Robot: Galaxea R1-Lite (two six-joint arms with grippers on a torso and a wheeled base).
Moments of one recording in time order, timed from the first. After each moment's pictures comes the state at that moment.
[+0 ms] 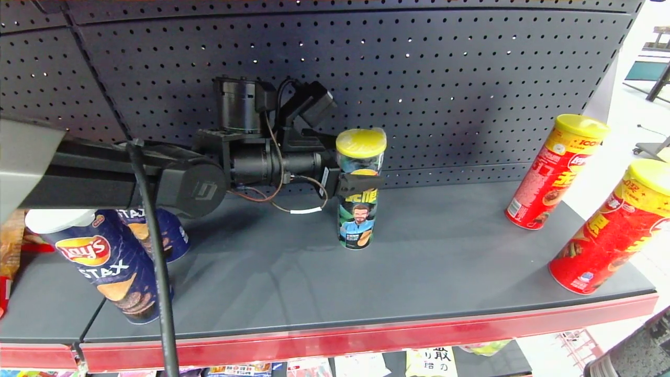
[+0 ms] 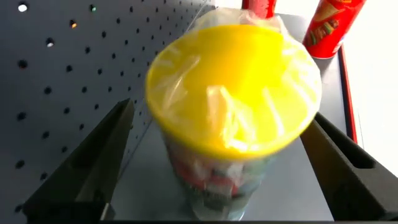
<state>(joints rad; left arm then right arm) -0.53 1.99 -1.40 -0.40 -0.61 0.28 0.16 0.53 -0.42 0.09 0.09 -0.04</state>
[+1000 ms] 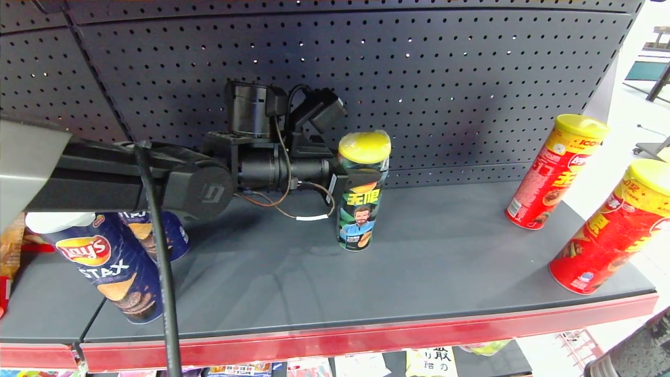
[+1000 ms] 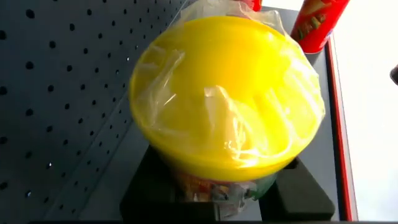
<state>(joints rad) -0.56 2.00 -1.40 -0.36 -0.61 0.27 0.16 0.52 -0.42 0.09 0.09 -0.04</state>
